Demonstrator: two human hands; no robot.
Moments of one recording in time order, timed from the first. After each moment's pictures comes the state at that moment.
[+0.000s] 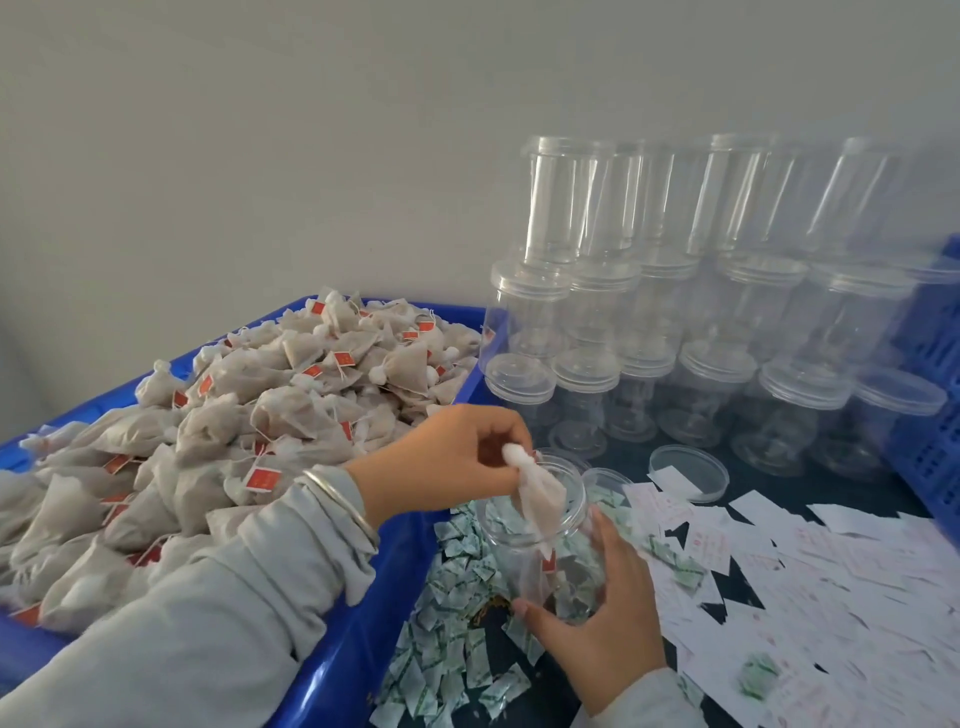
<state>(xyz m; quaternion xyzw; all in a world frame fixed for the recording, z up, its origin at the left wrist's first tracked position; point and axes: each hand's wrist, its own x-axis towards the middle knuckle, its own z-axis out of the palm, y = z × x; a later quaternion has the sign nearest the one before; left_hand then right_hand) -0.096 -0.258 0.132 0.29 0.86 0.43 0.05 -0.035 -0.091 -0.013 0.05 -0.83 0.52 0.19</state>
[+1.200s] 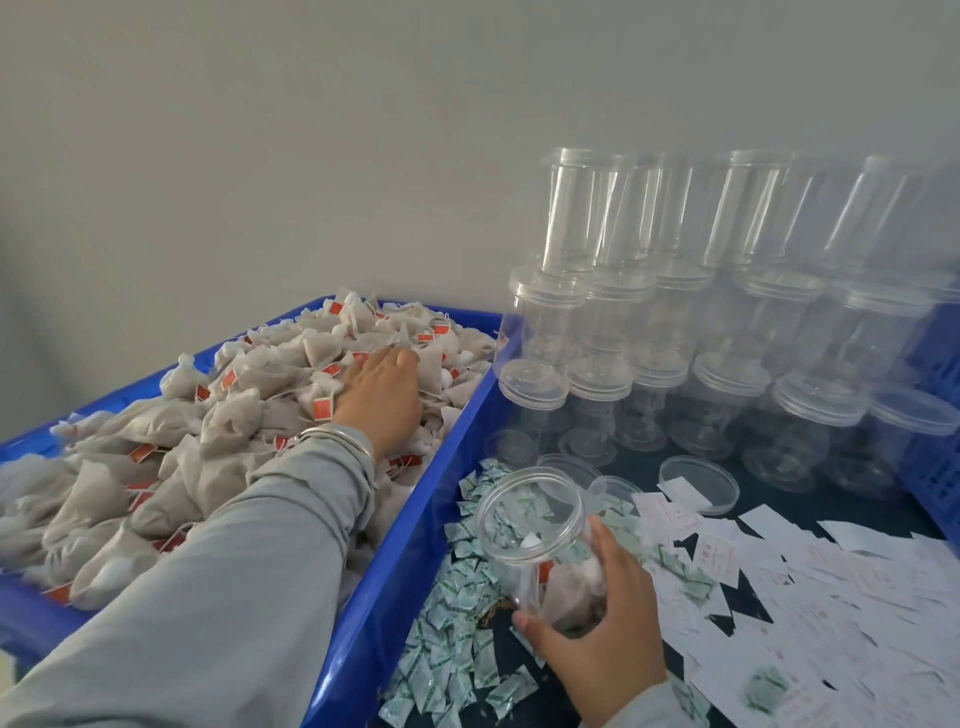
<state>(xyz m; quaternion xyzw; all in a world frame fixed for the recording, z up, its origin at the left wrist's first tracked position) -0.163 -0.316 0.120 0.02 0.98 0.04 -0.21 -0.023 -0.095 -0.004 0.08 -0.84 0.52 0.16</state>
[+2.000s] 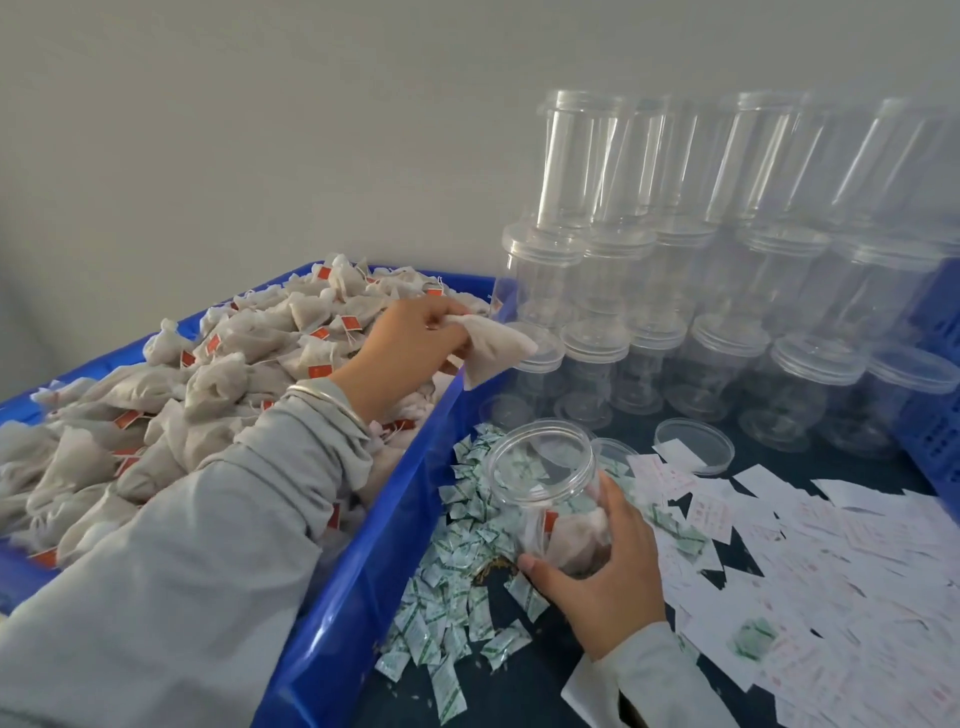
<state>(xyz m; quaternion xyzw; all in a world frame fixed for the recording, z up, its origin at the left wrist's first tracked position) -0.135 -0.281 0.151 0.08 0.86 0.49 -0.13 -0.032 -0.089 -0.002 0.03 -0.83 0.53 0.17</state>
